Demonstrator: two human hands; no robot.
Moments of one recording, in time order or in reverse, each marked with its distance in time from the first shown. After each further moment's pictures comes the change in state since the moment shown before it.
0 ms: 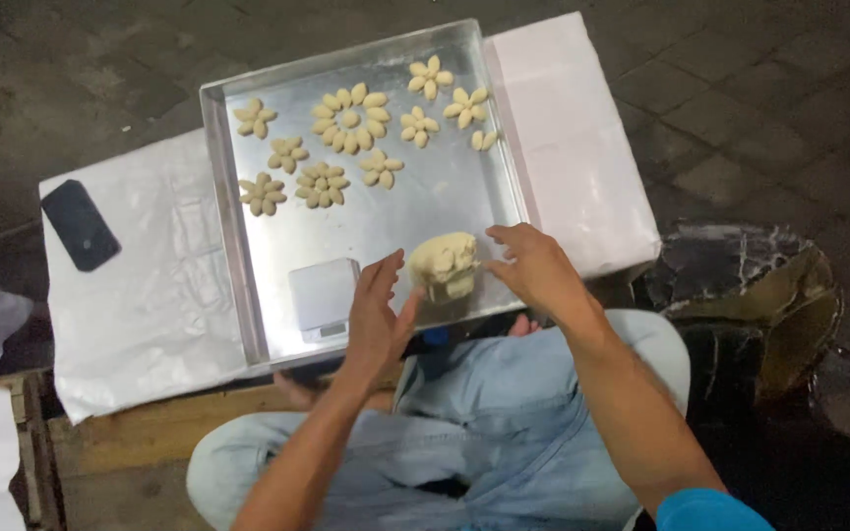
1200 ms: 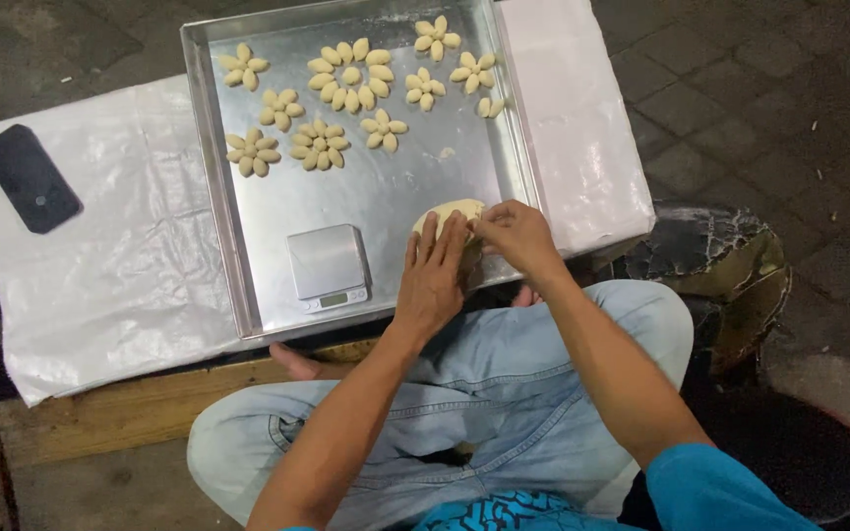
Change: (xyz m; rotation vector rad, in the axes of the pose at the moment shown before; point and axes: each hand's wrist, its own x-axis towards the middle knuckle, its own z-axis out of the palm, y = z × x) left_hand -0.028 -0.049 0.070 0.415 -0.196 0.267; right_hand 0.009 0.000 0.074 0.761 0.150 0.480
